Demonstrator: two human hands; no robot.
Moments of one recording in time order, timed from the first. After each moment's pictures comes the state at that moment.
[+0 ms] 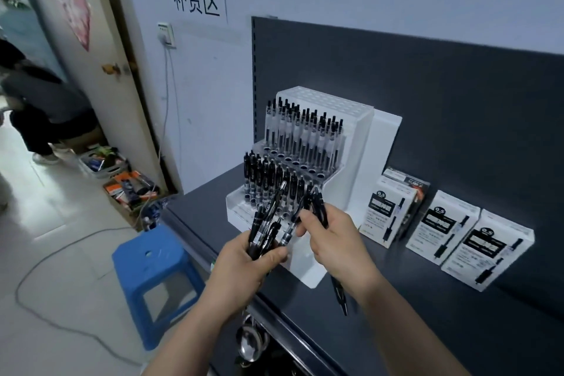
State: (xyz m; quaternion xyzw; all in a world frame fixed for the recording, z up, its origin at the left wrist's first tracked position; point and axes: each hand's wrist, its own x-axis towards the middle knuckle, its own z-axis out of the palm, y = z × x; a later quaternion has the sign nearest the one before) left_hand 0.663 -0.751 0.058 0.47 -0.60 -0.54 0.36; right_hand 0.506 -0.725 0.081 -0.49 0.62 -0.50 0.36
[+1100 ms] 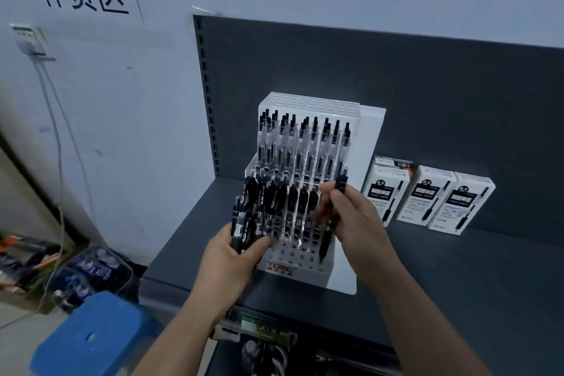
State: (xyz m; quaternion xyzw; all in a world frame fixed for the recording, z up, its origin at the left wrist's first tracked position) left_hand 0.723 -0.896 0.057 0.36 -0.68 -0.58 0.28; right_hand 0.572 -0.786 0.098 -0.29 0.62 -0.68 0.26
